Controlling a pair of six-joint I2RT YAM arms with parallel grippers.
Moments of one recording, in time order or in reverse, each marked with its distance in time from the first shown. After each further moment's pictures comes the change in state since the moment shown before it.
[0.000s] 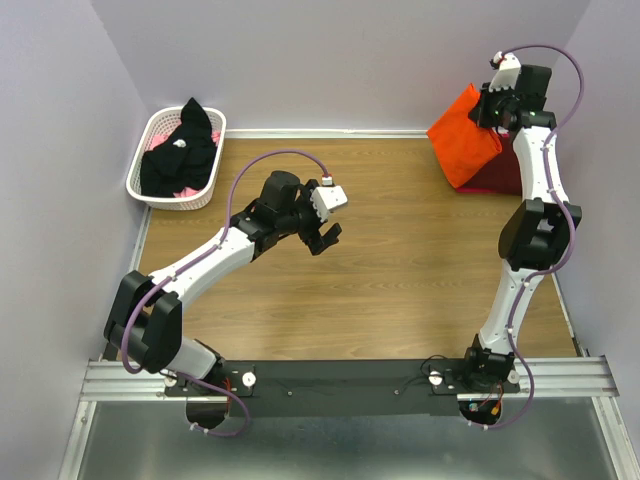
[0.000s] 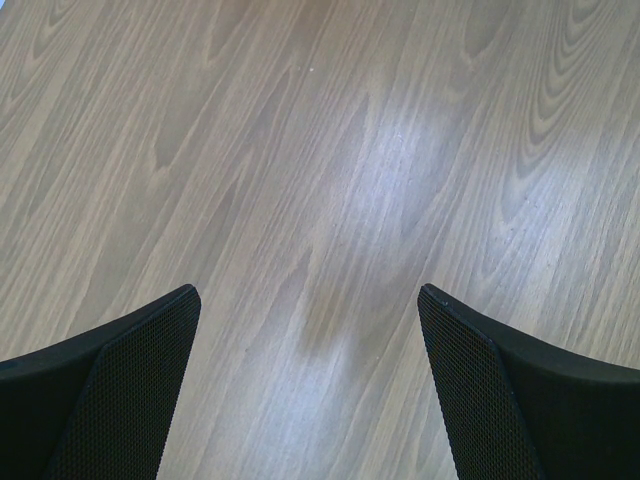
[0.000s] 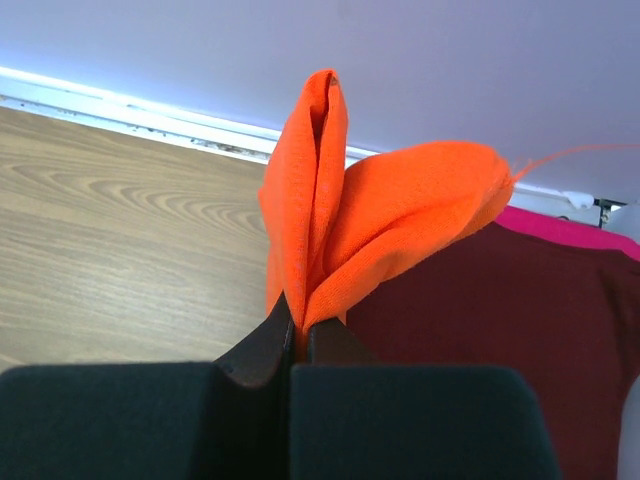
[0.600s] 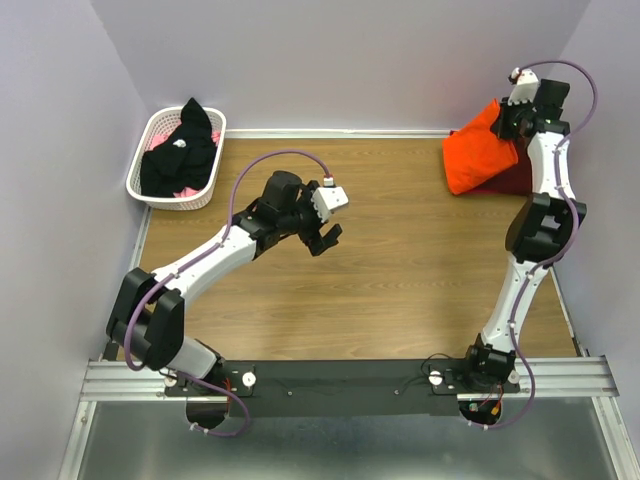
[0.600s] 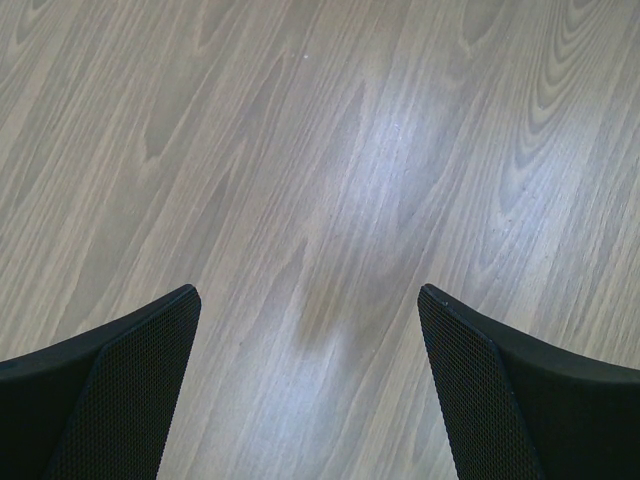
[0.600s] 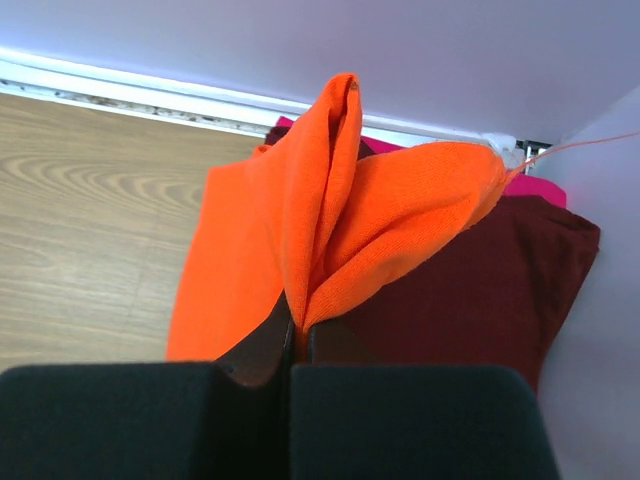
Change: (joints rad) left arm 0.000 0.011 0.006 -0.023 0.000 0.003; right arm -0.110 0.125 0.060 -0.014 -0.005 -0.095
